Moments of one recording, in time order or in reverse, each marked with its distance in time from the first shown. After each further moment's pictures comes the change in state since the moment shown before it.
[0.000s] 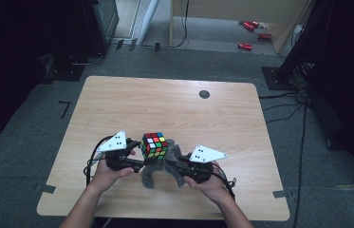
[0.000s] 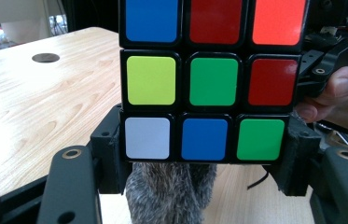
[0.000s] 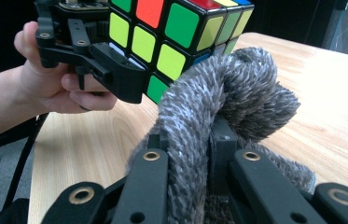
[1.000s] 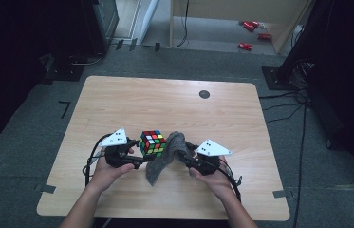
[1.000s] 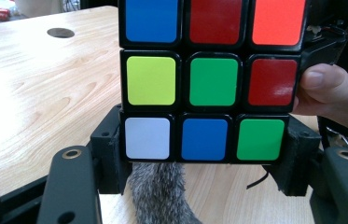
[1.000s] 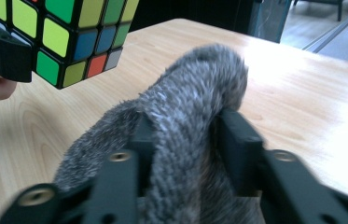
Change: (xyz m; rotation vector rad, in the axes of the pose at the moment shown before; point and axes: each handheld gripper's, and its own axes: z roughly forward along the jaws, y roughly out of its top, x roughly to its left) left arm 0.010 -0.002 0.002 0.060 0.053 -0.086; right arm -0.030 -0.011 -0.004 0.028 -0.265 0.000
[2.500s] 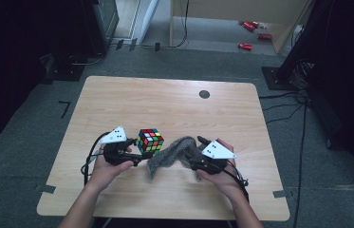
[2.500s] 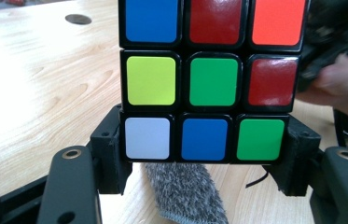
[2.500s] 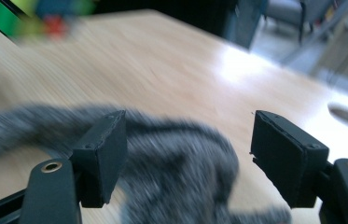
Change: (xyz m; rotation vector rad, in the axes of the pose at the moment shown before) left arm 0.004 0.002 0.000 0.049 0.058 -0.033; right arm -0.018 -0.013 -0.008 -0.008 -0.099 -0.133
